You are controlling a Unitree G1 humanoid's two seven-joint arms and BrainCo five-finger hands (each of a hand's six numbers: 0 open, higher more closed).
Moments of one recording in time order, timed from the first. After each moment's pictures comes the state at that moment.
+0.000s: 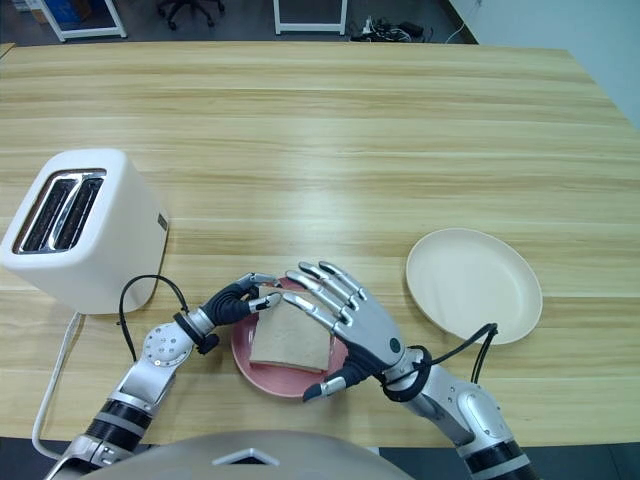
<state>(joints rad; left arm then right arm) 0.04 0.32 -0.30 0.16 0.12 -0.44 -0.39 0.25 -0.58 0.32 -0.19 -0.99 -0.78 -0.54</state>
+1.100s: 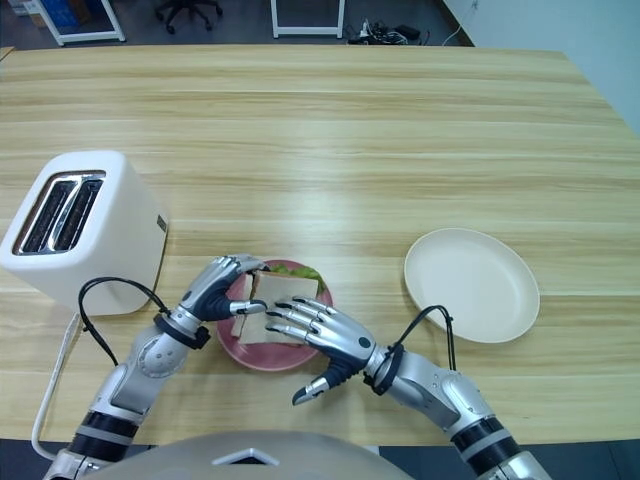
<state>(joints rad) 0.13 0.32 -0.20 -0.09 0.62 -0.49 0.02 0.09 -0.58 0.46 0.05 -0.86 -0.76 -0.19</state>
